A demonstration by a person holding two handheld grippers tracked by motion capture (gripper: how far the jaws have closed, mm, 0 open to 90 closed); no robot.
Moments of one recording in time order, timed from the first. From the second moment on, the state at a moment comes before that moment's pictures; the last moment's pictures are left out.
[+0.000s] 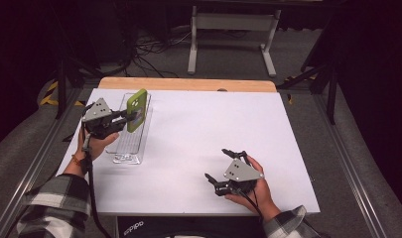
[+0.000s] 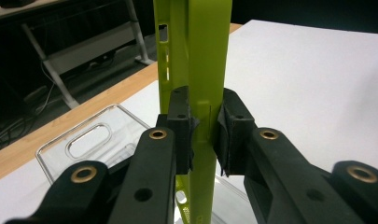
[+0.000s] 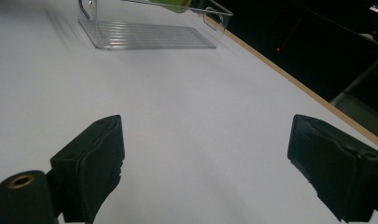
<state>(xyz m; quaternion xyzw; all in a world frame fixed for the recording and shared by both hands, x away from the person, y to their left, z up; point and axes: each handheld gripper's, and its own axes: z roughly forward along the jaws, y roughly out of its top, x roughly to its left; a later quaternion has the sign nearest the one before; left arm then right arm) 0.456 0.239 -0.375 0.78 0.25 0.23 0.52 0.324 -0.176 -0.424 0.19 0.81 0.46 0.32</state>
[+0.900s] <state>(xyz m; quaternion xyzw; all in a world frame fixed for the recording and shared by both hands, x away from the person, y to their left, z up) 0.527 0.246 -0.407 0.81 0.28 0.19 0.48 0.328 -0.171 -0.433 0.19 0.83 0.42 0.31</state>
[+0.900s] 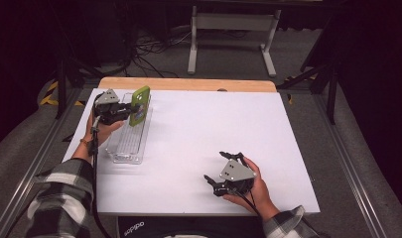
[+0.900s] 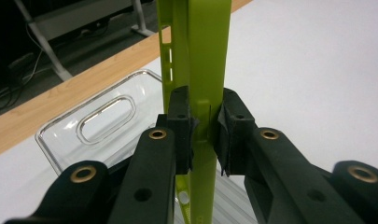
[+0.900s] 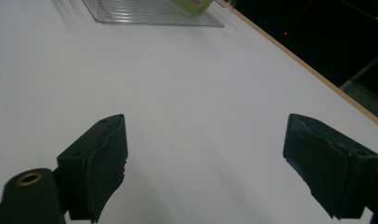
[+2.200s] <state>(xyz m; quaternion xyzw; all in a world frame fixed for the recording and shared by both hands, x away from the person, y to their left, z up) 0.564 0.253 -0.412 0.81 0.33 0.22 0.43 0.329 -0.162 -0.443 0.17 0.86 0.38 0.29</state>
